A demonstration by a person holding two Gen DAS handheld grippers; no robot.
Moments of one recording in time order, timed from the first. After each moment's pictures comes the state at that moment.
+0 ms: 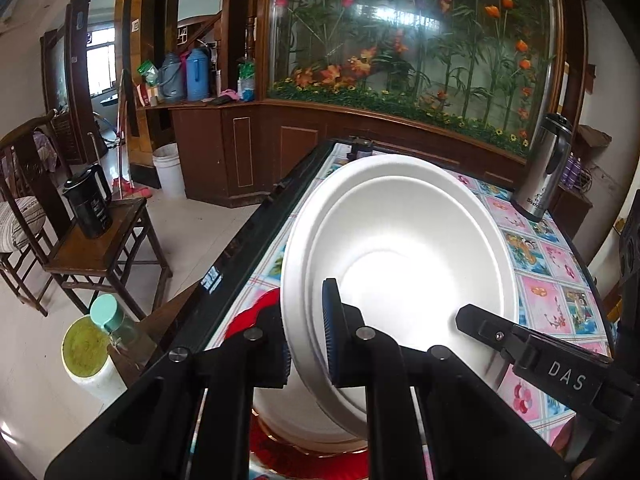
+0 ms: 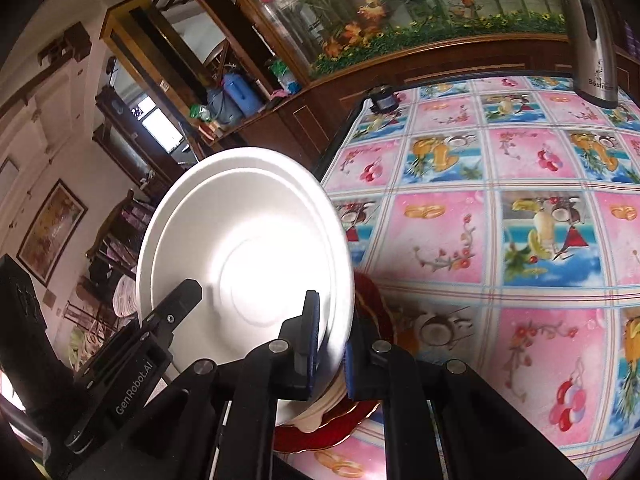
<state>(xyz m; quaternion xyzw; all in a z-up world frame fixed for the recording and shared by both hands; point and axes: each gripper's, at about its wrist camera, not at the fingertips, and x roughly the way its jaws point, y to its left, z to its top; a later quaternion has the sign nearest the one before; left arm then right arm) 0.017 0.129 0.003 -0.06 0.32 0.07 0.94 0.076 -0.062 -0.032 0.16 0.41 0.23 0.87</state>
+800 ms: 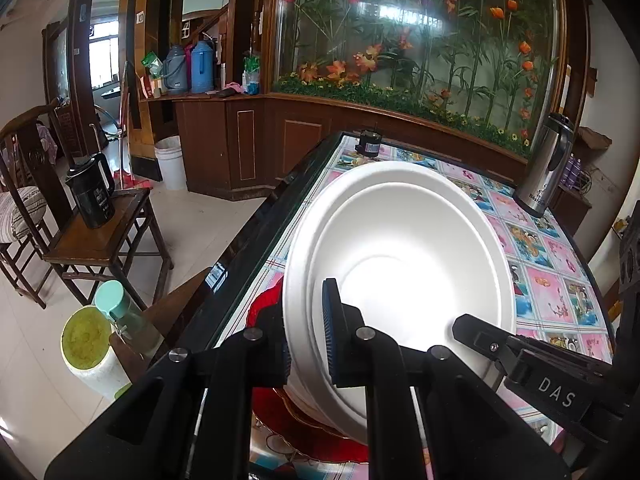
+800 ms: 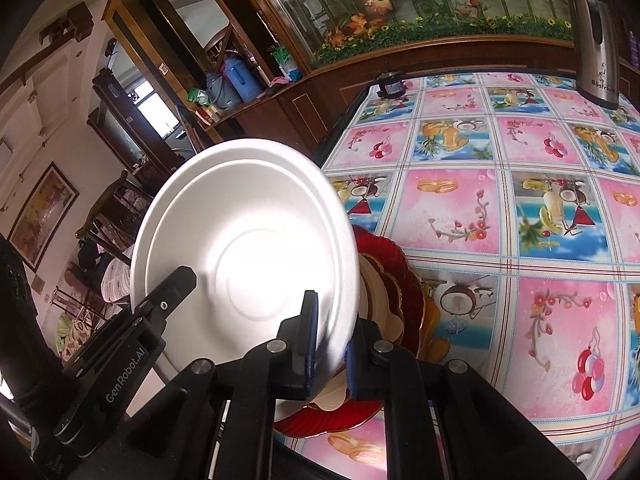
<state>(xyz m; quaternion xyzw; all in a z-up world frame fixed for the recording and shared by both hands) 0.002 0.143 -0.007 -0.07 0.32 0.07 0.94 0.054 -0.033 -0.045 0.13 0.42 0.22 0.87</state>
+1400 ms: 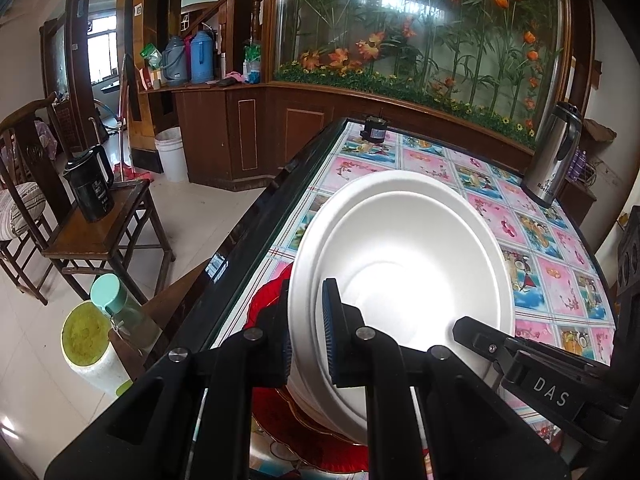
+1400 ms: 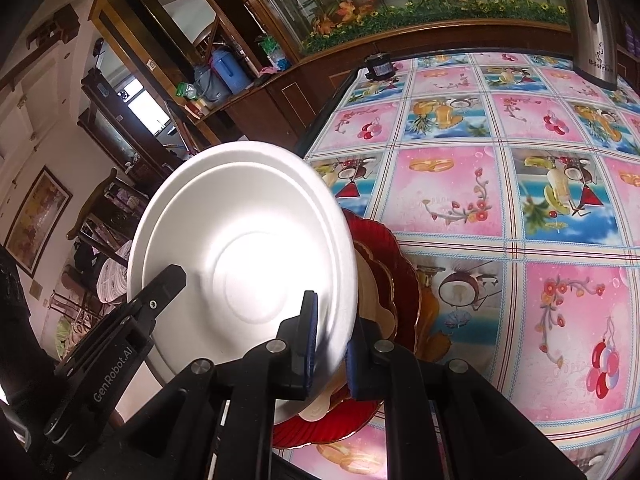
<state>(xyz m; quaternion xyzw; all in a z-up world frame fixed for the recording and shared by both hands) 0.016 0.148 -0.025 -0.06 0.34 0.07 0.94 0.064 -0.029 -0.069 0.14 0.44 0.21 0.86</state>
